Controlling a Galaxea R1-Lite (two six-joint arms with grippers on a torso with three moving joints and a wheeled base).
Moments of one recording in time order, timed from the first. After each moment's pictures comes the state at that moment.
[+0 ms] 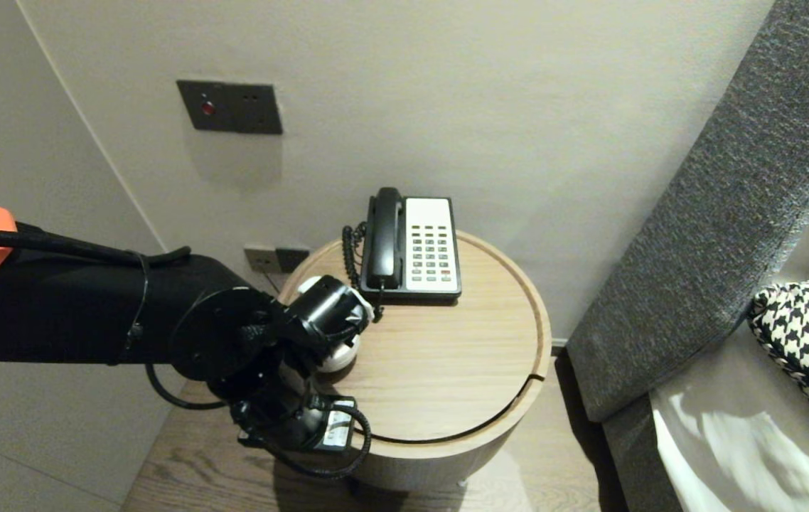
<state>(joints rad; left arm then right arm) -0.76 1.90 -1.24 0.59 0.08 -0.57 -0.01 0.00 0.00 -0.10 -0.01 0.00</state>
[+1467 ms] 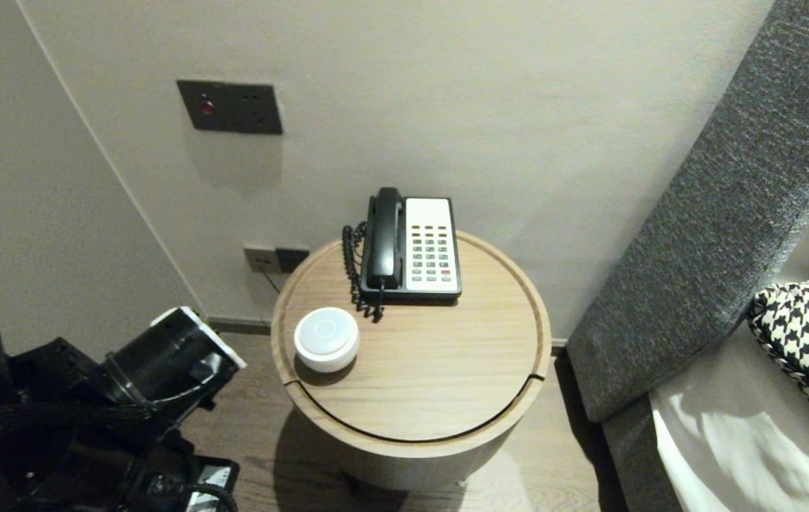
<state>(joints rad) -0.74 1.49 -0.92 0.68 0.19 -0.57 -0.01 0.00 0.00 -0.10 -0.01 0.00</state>
